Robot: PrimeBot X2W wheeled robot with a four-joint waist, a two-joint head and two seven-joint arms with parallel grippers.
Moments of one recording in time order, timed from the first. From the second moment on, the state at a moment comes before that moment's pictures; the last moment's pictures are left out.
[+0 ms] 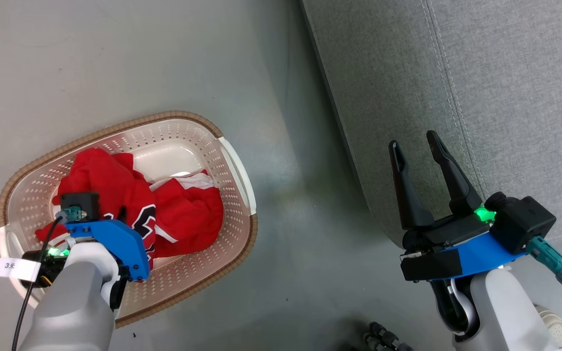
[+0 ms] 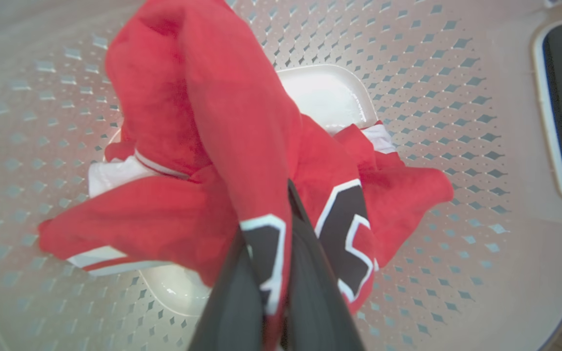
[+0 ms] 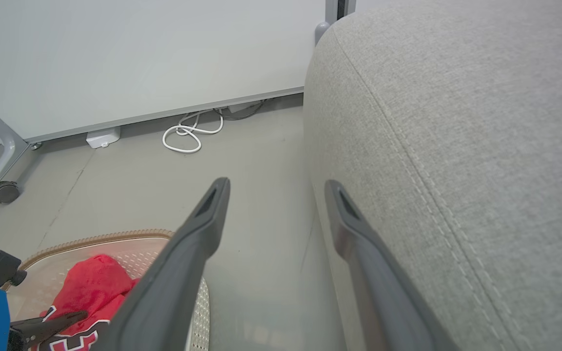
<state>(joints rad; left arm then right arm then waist) -0.69 0.19 -0.28 1.22 -0.39 -0.10 -0.09 -0.30 -0.05 0.18 0.12 0.27 0.13 -0.26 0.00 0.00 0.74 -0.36</state>
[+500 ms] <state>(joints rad) -0.68 0.13 -0.31 1.26 -0.40 -0.11 -0.14 -0.31 -0.05 0.16 0.16 0.25 0.13 -0.26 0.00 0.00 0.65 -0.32</state>
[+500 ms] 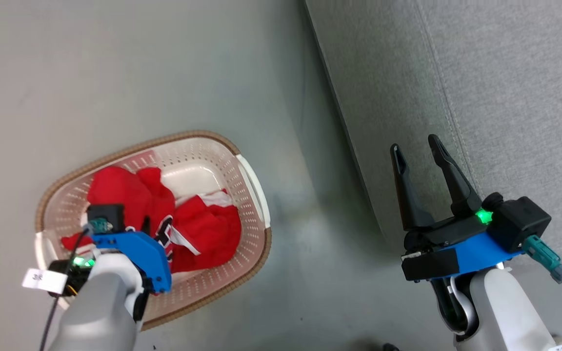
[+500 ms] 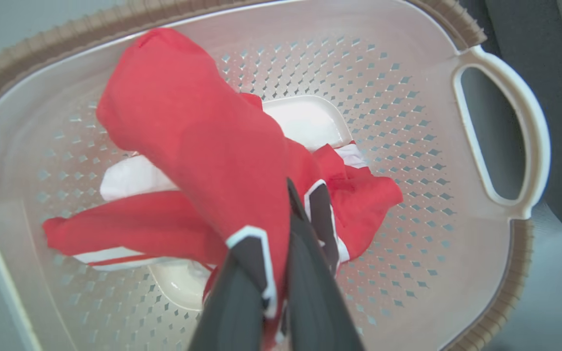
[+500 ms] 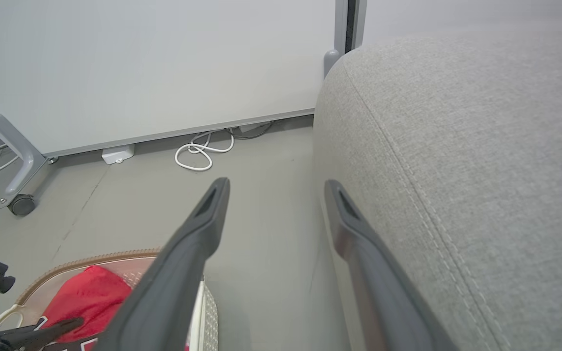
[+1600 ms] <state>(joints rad) -0.68 0.07 -0.82 0.75 -0.69 -0.13 -0.05 -0.15 -0.05 0.10 0.29 0.13 0.13 -0.26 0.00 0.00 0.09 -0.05</state>
